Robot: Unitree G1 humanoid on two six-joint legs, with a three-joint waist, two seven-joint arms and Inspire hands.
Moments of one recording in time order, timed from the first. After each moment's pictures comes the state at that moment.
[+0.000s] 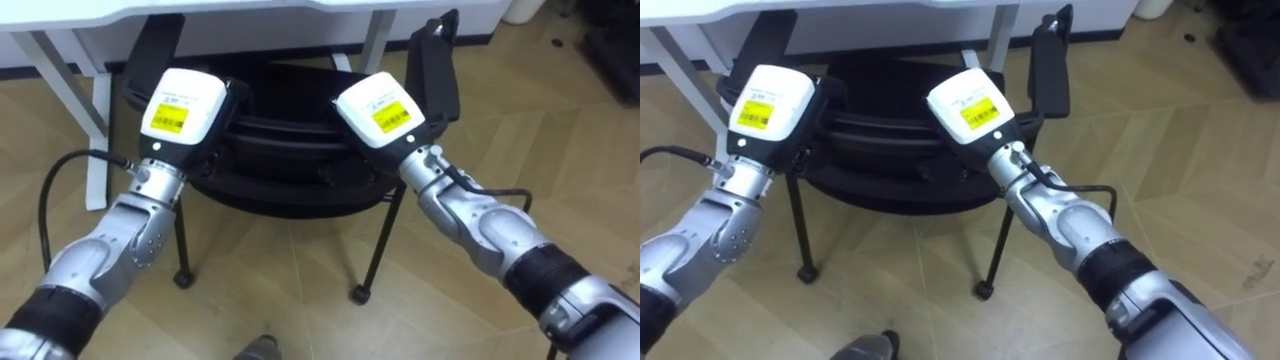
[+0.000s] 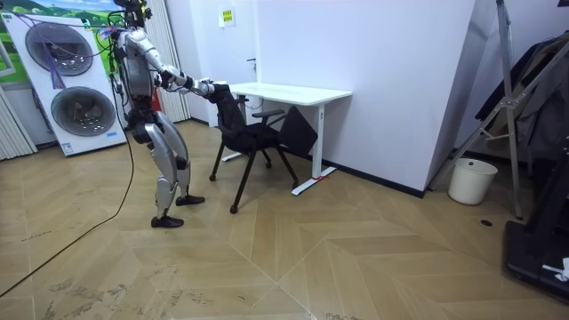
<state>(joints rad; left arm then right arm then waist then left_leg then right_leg) -0.36 0.54 -0.38 0.54 0.87 -0.27 0.60 -0.60 -0.39 0.66 0.62 -1.05 -0.15 -0.42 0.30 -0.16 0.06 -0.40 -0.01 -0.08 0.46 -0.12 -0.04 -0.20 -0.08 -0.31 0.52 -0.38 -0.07</state>
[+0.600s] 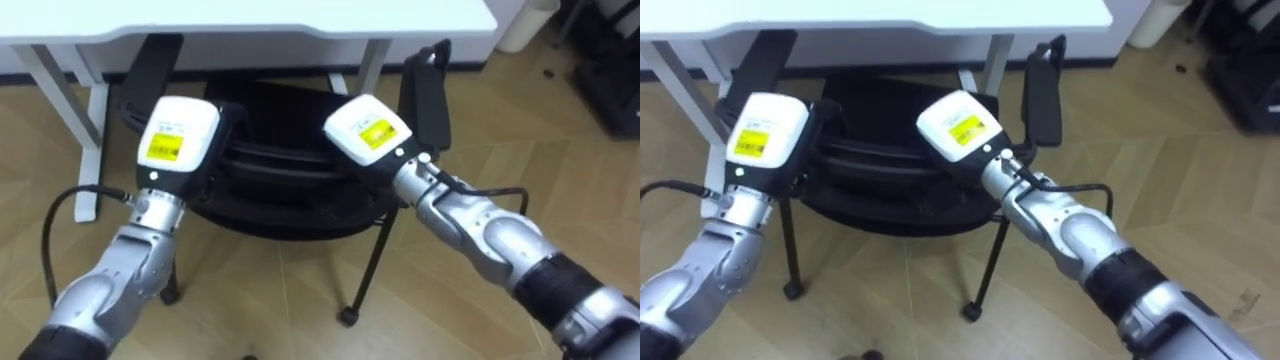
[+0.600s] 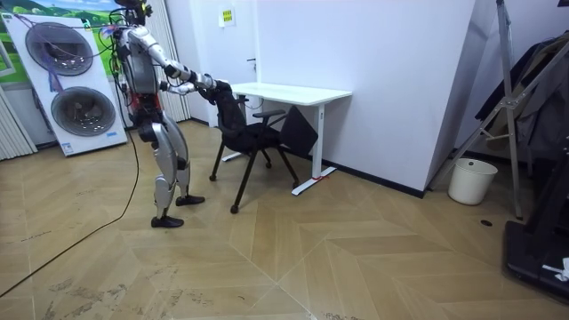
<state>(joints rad) -0.23 0.45 -0.29 0.43 0.85 -0.21 0.55 -0.55 -0.43 0.68 0.49 -1.00 -0.15 -0.20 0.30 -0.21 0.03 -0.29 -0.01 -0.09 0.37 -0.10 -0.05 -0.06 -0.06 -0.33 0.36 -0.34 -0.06</state>
